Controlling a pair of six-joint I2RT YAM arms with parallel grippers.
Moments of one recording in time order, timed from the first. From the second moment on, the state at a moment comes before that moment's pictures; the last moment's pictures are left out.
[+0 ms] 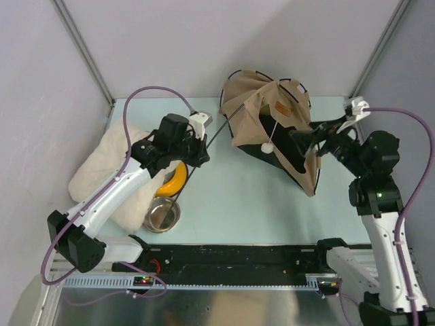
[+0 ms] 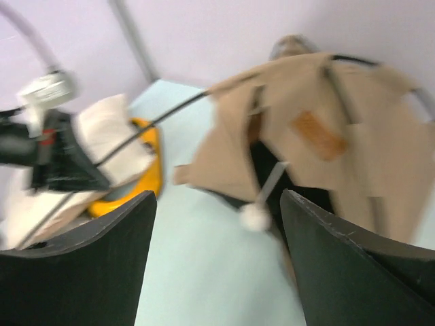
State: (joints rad) left arm -0.59 1.29 1.26 -0.66 0.18 -0.13; right arm 0.03 0.81 1.11 -0.27 -0.52 0.18
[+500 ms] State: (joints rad) left arm -0.69 1.33 1.39 -0.66 0.19 -0.33; right arm 1.01 0.73 0.76 -0.12 0.03 0.53
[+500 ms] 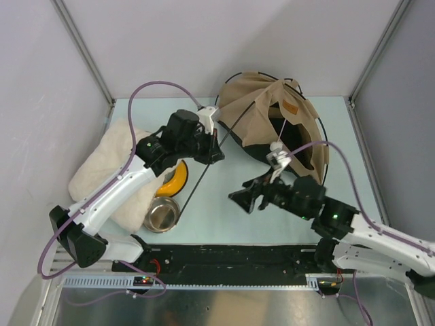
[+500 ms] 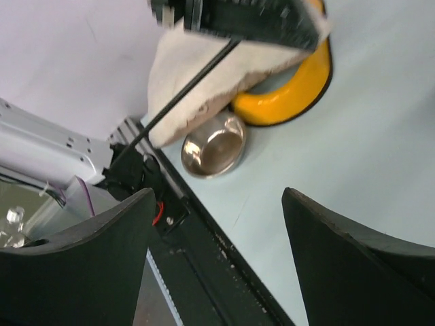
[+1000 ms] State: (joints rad) left arm -0.73 1.34 1.38 -0.63 0.19 -0.45; right arm 1.22 1.01 0.68 0.27 0.16 0.75
